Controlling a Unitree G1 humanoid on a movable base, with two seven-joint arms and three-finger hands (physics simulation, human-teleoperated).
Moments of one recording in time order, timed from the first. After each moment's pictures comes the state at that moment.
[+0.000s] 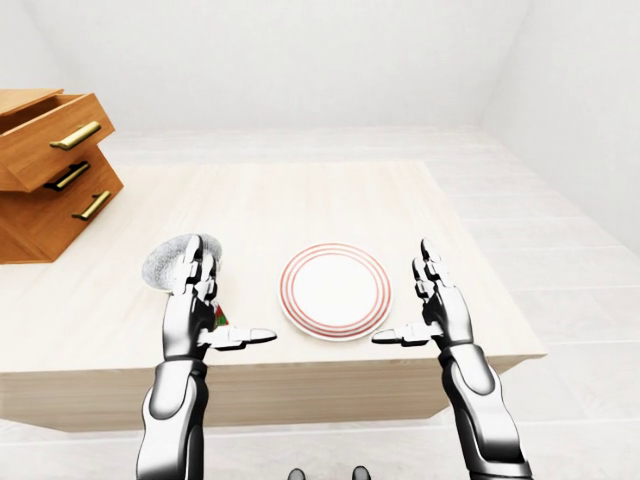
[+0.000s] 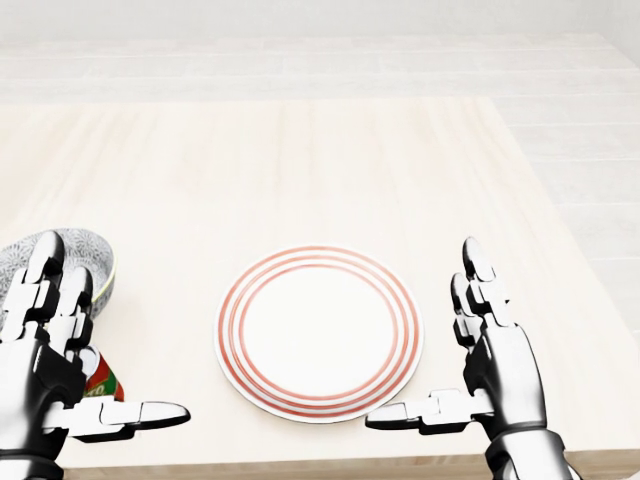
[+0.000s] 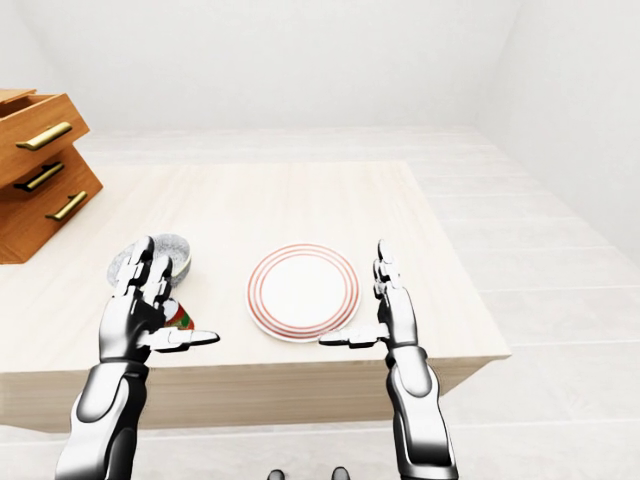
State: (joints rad) left arm 0.11 0.03 0.18 -0.35 -0.10 0.09 -0.13; right arm 0.08 -0.02 -0.04 -0.21 0.01 0.08 0.10
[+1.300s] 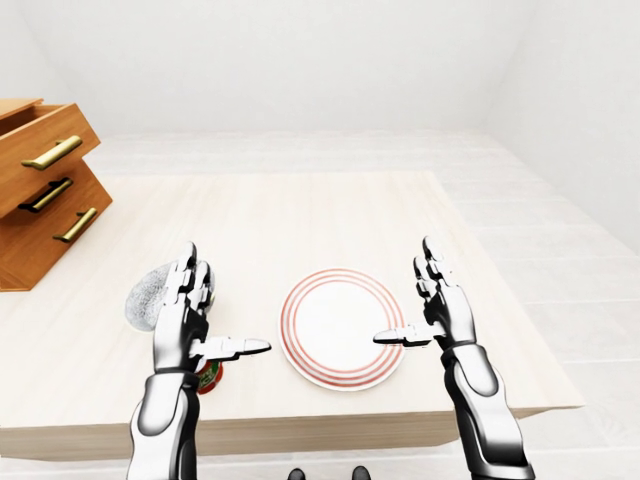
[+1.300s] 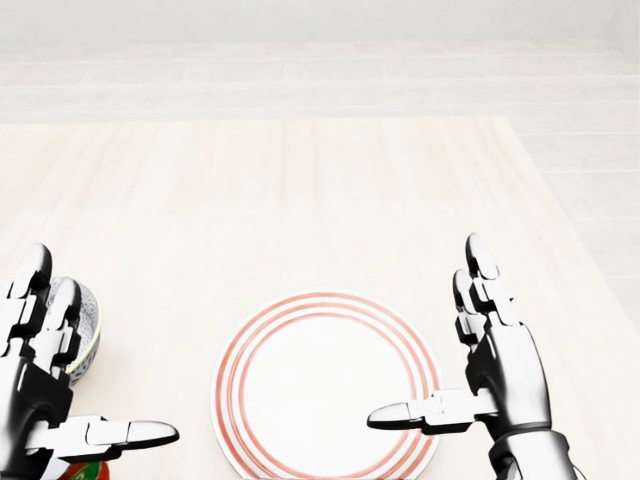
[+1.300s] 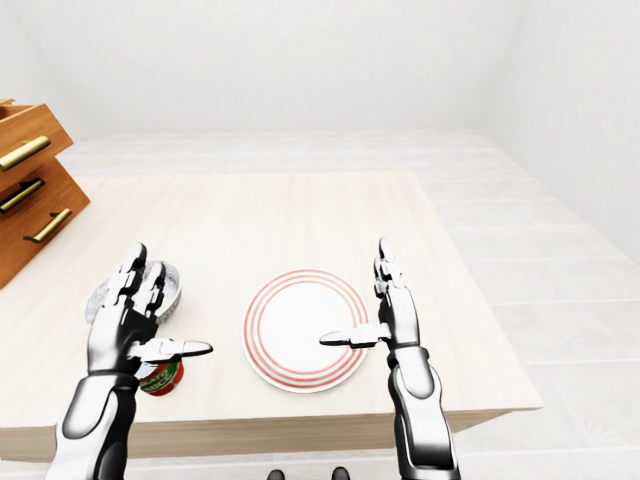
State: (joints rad) left arm 0.17 0.02 0.21 -0.39 -0.09 0.09 -0.17; right arm 0.08 -0.02 -0.04 -0.24 0.02 0.09 0.11
